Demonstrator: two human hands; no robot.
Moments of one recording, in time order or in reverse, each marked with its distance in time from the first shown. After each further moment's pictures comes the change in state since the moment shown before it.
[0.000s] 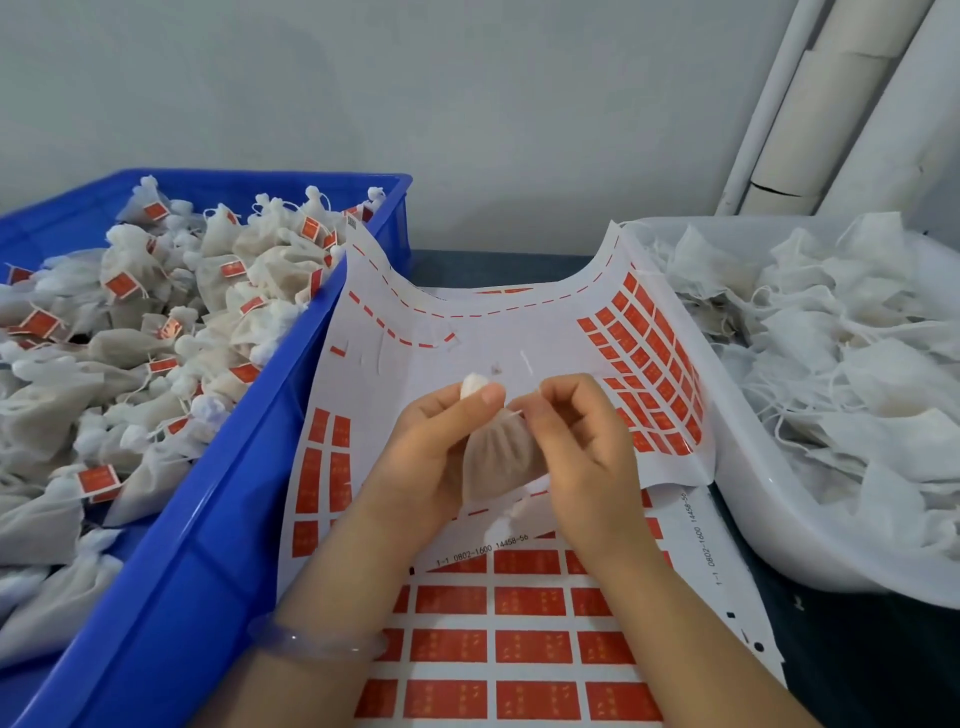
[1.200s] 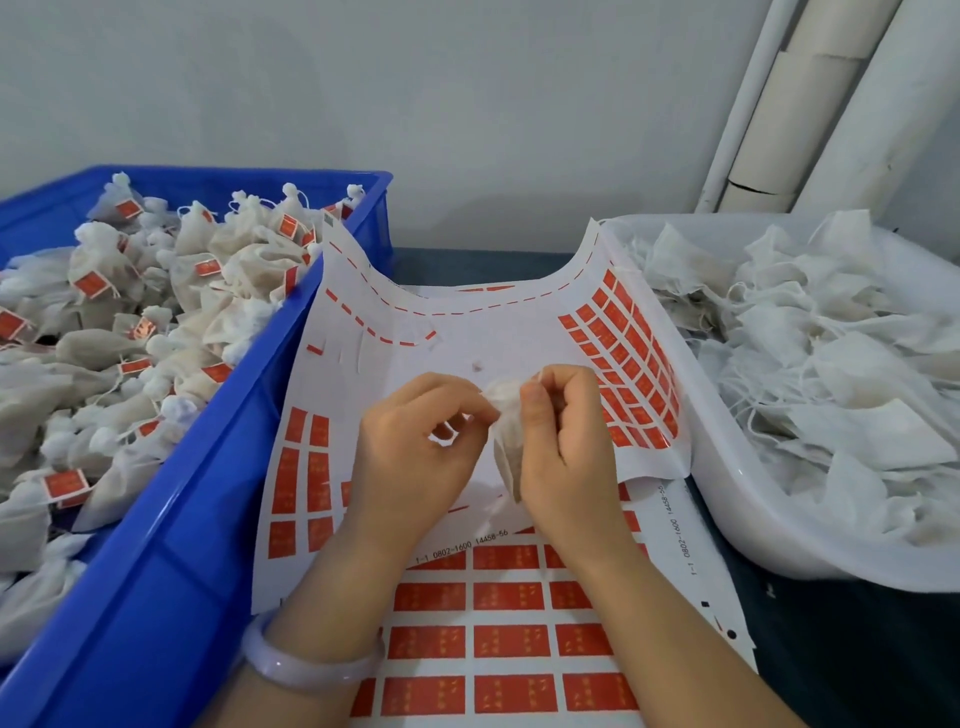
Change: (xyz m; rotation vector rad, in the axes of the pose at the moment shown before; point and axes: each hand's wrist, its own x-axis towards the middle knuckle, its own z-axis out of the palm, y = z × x) left_hand 0.003 -0.015 -0.005 1.214 0.309 0.749; right_hand 0.001 0.002 0.000 -0.182 0.109 -0.071
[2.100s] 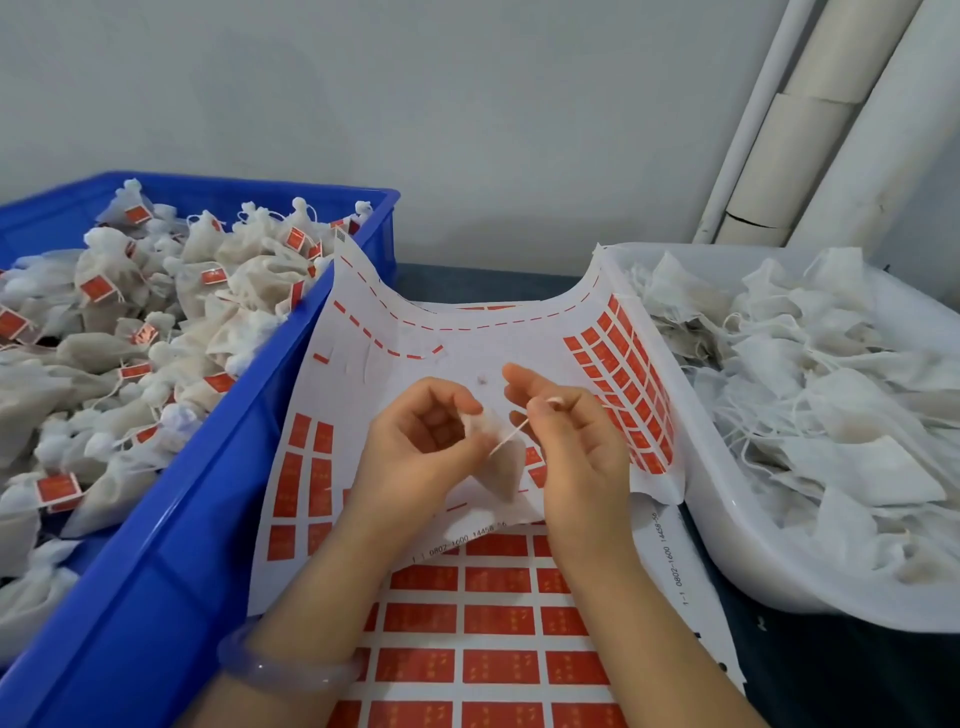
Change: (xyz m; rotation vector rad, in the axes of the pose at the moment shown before) left_hand 0.004 0.006 0.000 -0.687 -0.058 -0.482; right_hand 0.006 -0.002 -0.007 0.365 -0.009 0.191
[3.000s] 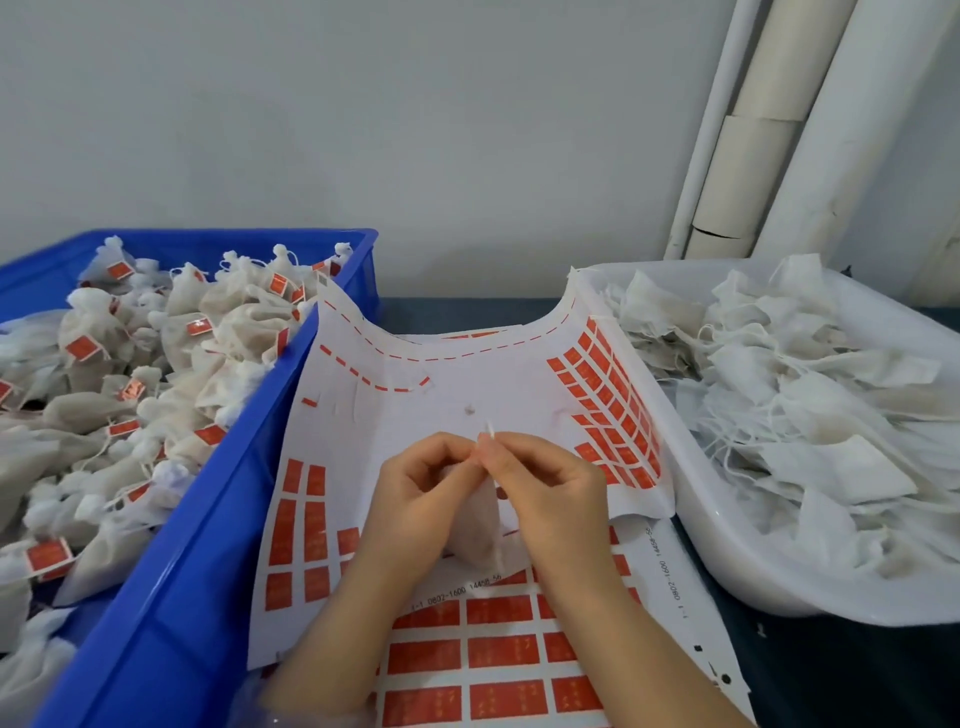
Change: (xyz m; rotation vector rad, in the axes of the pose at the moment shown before) left_hand -0.001 -0.004 0.006 0.041 -0.083 -0.012; right_hand -0.003 0.004 0.007 -0.159 0.077 0.129
